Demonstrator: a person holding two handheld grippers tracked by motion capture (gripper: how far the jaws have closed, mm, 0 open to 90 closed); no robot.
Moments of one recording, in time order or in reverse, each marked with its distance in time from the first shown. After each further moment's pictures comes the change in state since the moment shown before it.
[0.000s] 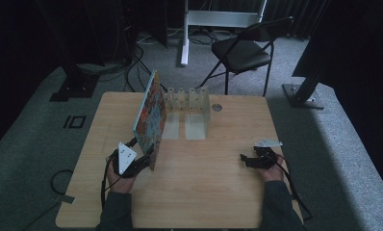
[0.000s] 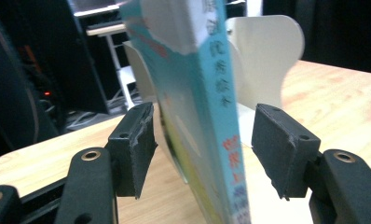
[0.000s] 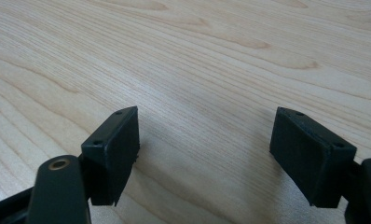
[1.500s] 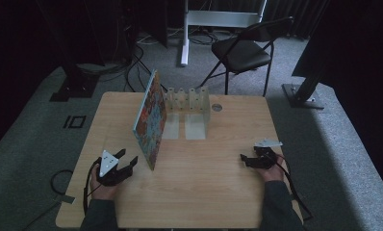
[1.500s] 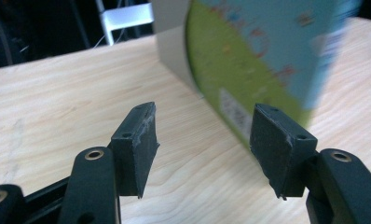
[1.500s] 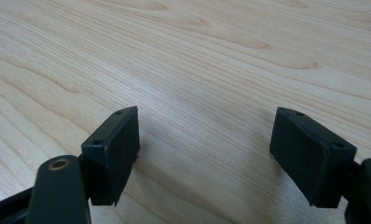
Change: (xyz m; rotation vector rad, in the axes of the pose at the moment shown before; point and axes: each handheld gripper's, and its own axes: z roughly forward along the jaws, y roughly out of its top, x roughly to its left) left arm 0.047 -0.058 -0.017 0.209 -0.035 -0.109; right arm 0.000 0.000 0.000 0.000 0.000 0.000
